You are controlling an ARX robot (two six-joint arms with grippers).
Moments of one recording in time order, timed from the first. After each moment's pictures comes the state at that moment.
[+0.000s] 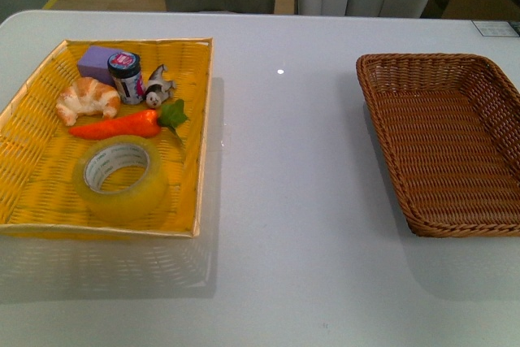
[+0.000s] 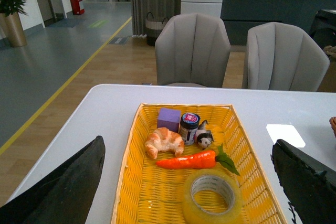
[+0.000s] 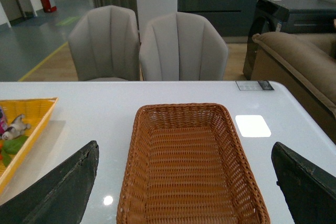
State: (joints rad) left arm 0.00 0.02 0.01 0.00 0.00 -0.01; right arm 0.00 0.01 0.02 0.00 0.00 0.00
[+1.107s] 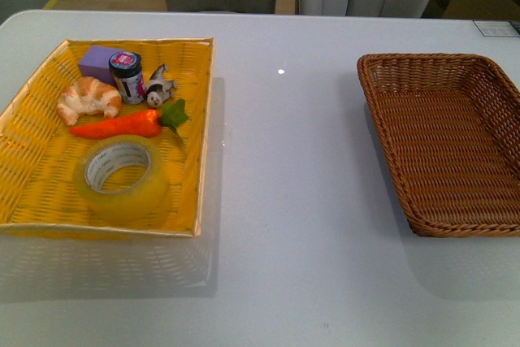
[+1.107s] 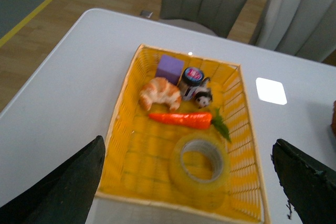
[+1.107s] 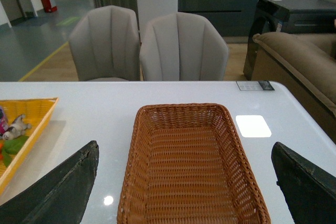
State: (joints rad) left arm 0.09 0.93 0.33 0.29 0.13 -0.19; right arm 0.00 0.01 0.02 0.00 0.00 0.00
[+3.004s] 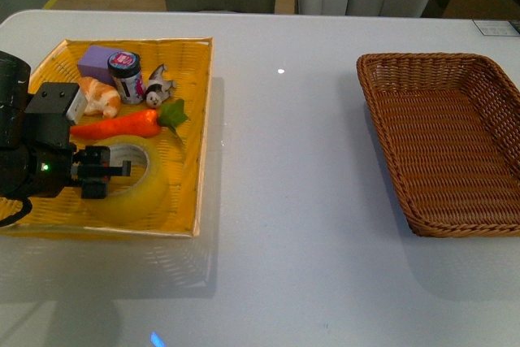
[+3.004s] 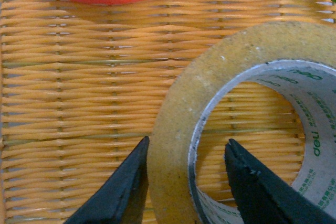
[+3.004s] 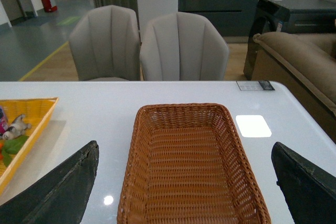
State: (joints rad) left arm -0.05 2.29 0.89 0.49 0.05 -0.03; right arm 0.00 0.01 0.02 0.00 0.00 0.00
